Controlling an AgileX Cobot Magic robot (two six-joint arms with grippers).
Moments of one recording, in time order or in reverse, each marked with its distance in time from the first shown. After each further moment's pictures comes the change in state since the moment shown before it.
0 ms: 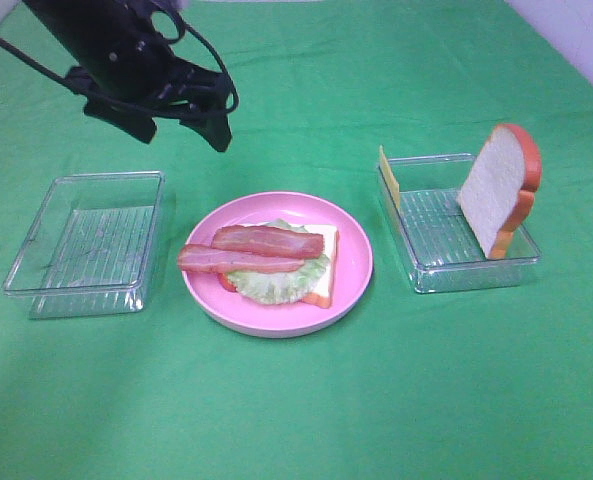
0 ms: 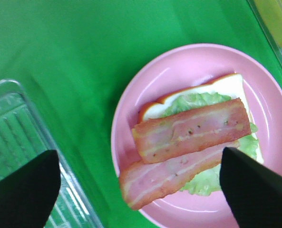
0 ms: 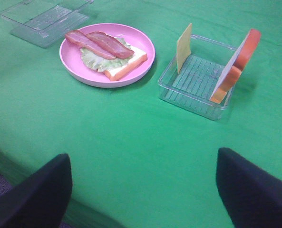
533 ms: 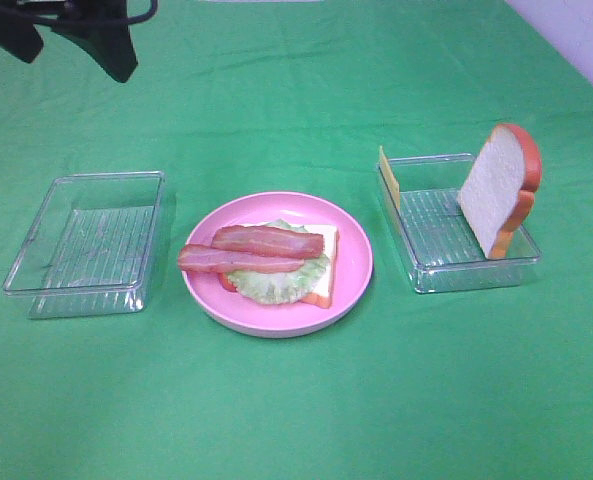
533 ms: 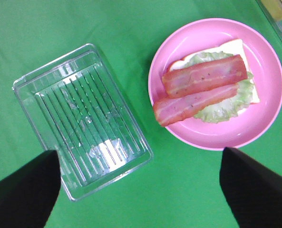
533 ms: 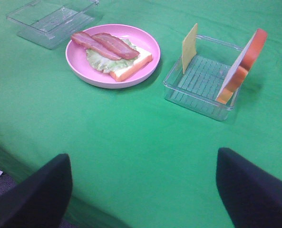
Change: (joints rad) left arm 0.000 -0.302 0.000 0.149 0.296 -0.055; right arm 0.000 0.000 0.000 0.019 0.000 0.000
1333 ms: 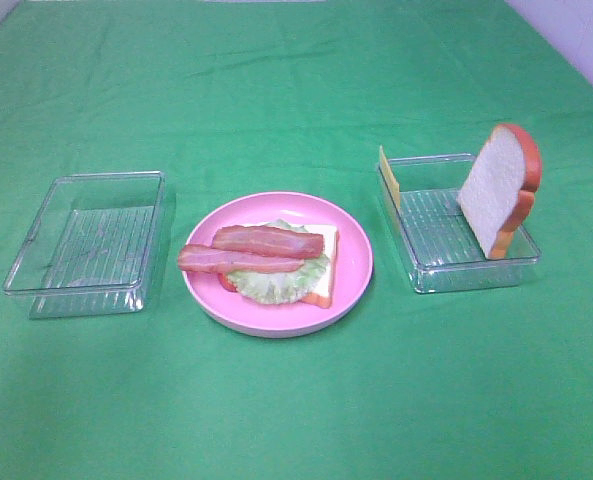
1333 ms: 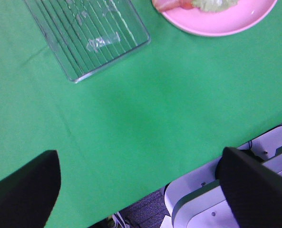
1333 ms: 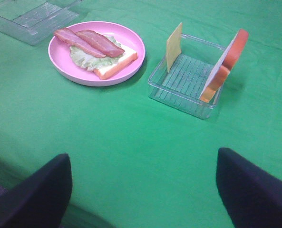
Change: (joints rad) left arm 0.000 -0.552 0.525 0.008 0.075 0.012; right arm 0.000 0.000 0.000 -0.057 -0.001 0.000
